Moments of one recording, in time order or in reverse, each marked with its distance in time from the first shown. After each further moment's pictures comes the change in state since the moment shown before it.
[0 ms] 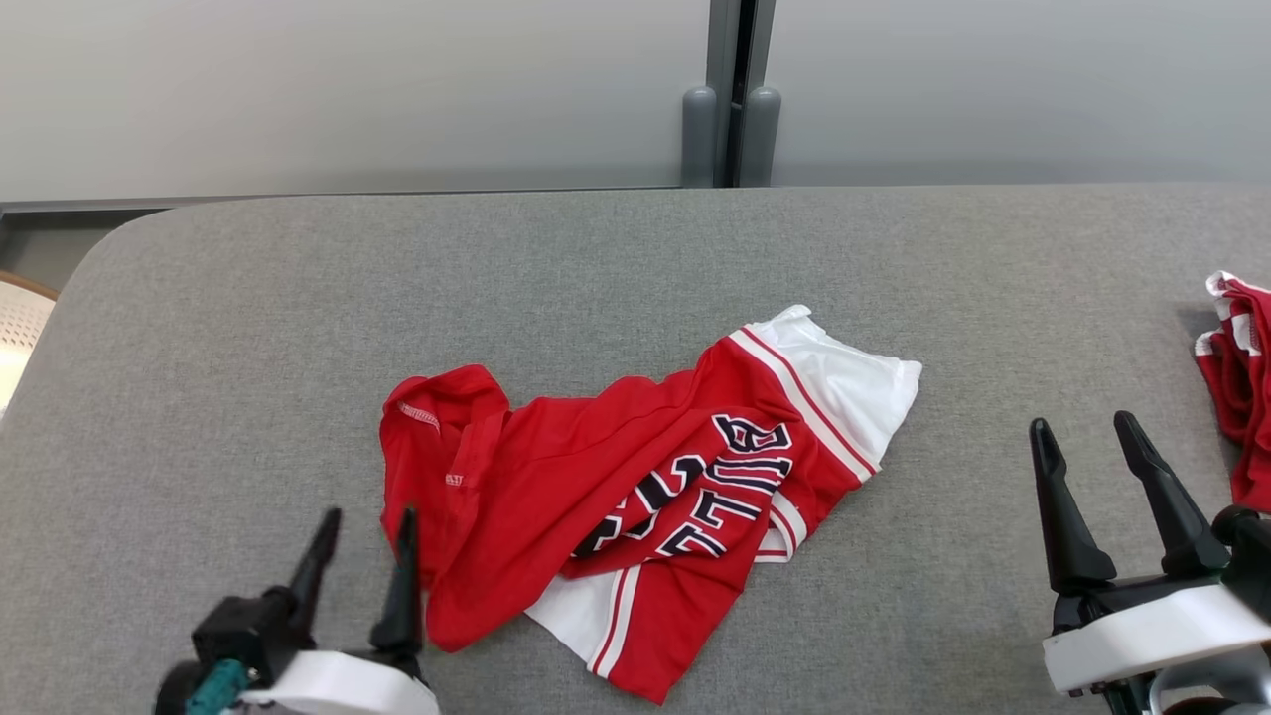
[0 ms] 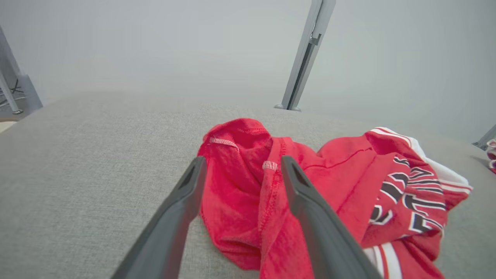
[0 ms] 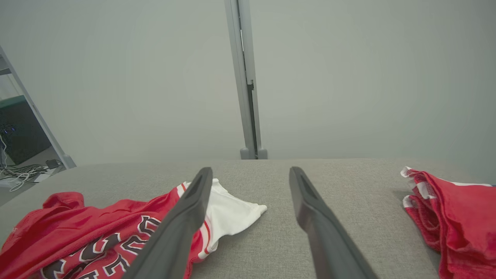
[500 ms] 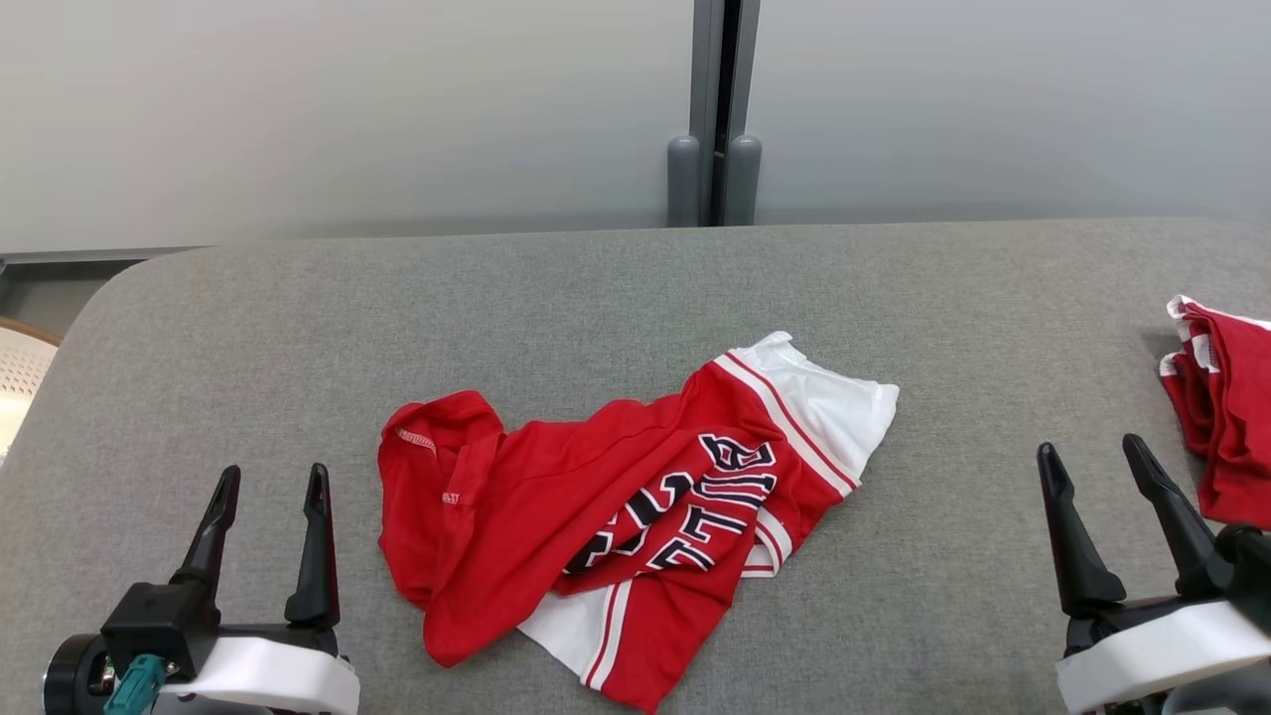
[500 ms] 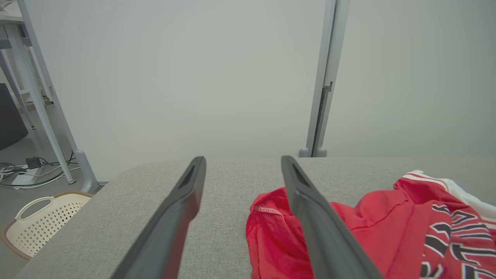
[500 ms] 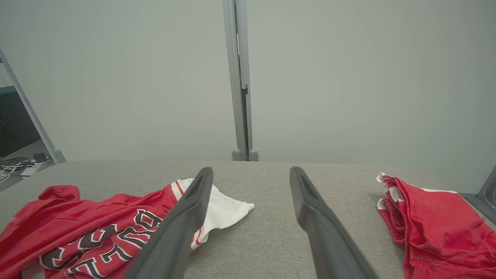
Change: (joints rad) left arm -0.014 0.107 0.079 -0.075 0.081 0.051 -0.039; right arm 0.038 -0.021 -0.007 -0.021 -0.027 0.000 0.032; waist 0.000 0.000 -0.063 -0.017
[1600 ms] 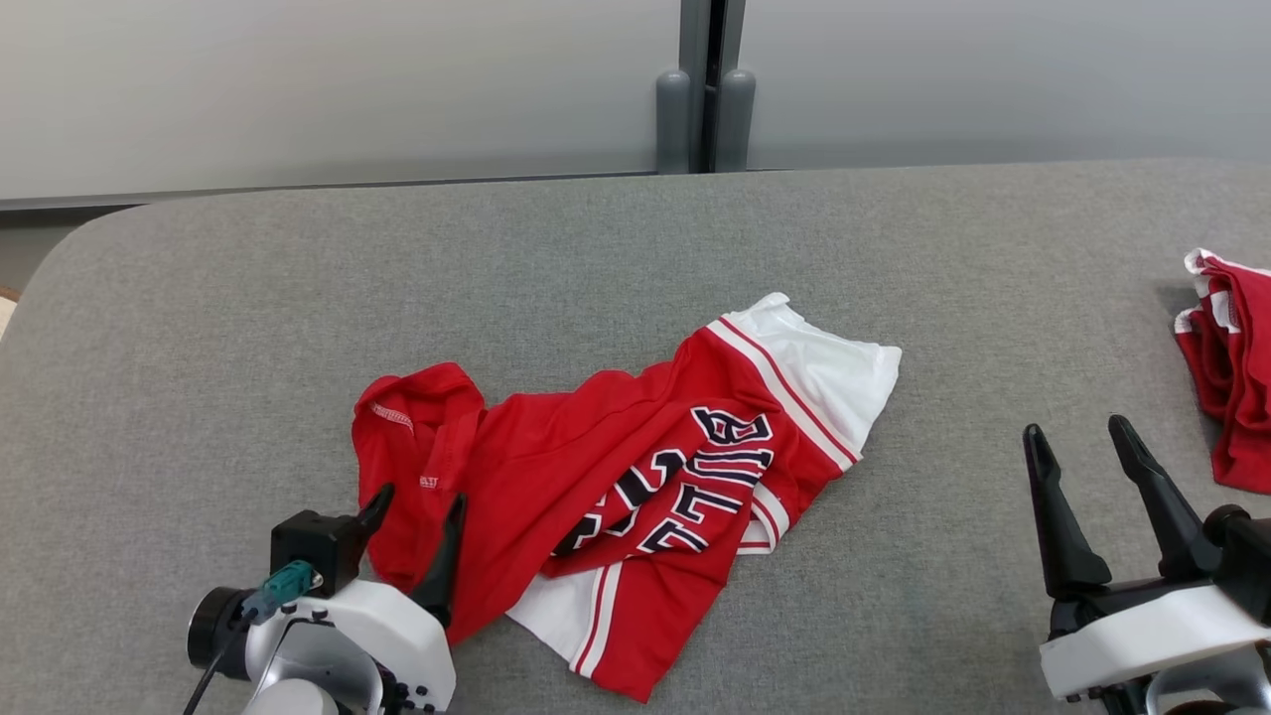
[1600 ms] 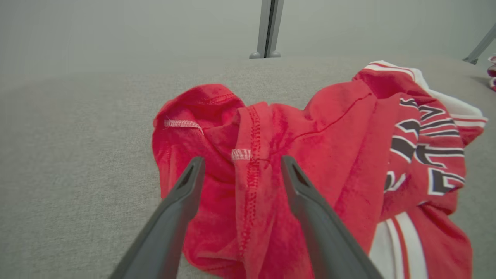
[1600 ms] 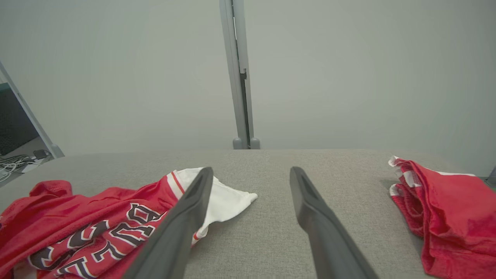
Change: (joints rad) left arm -0.152 -0.045 -0.178 0.198 -0.037 -0.109 0.227; right arm -0.029 0.021 0.013 -0.002 0.002 0.000 -0.001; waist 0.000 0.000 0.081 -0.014
